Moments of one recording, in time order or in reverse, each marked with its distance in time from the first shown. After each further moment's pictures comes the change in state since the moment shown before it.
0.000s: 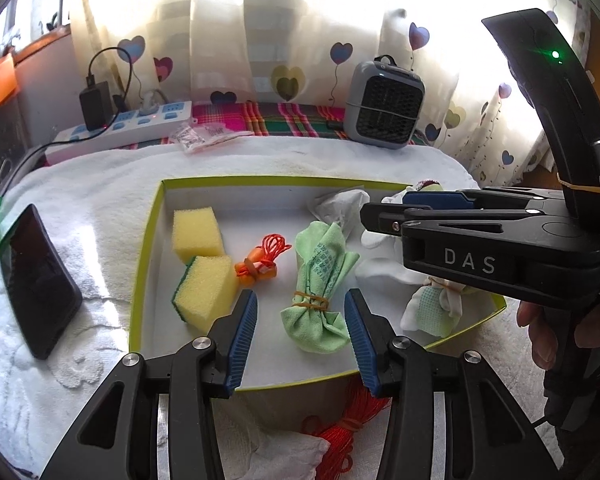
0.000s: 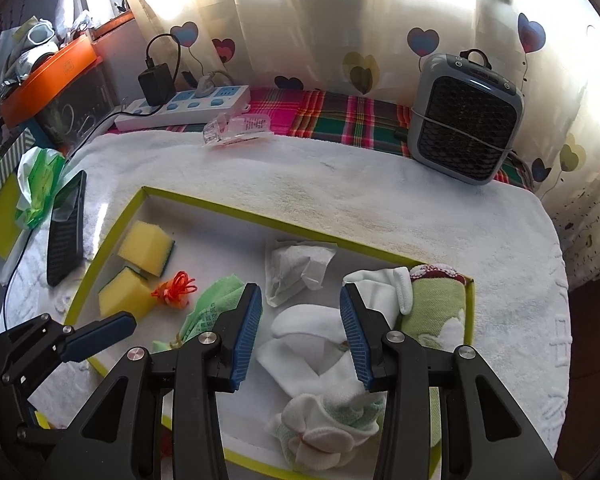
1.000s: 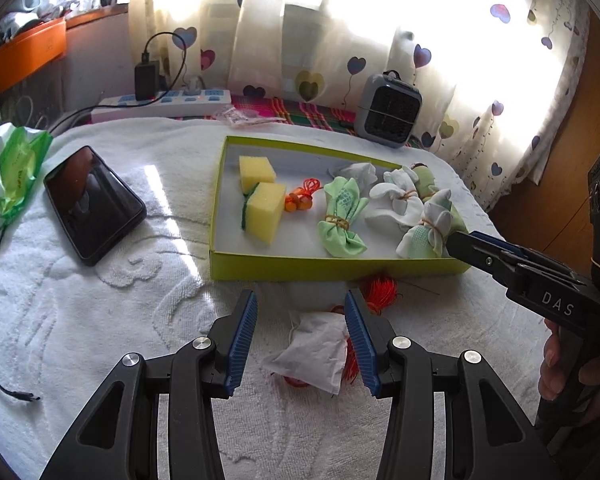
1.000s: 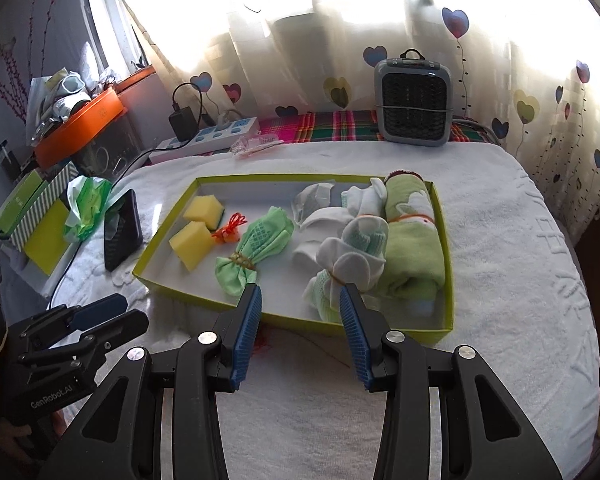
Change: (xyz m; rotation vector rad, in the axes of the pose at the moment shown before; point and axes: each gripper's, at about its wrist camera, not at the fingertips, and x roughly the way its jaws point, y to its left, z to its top) left arm -0.060 0.036 -0.062 -0.074 -0.029 -0.037; right arm -0.070 0.011 -0.096 0.169 -0.187 0.059
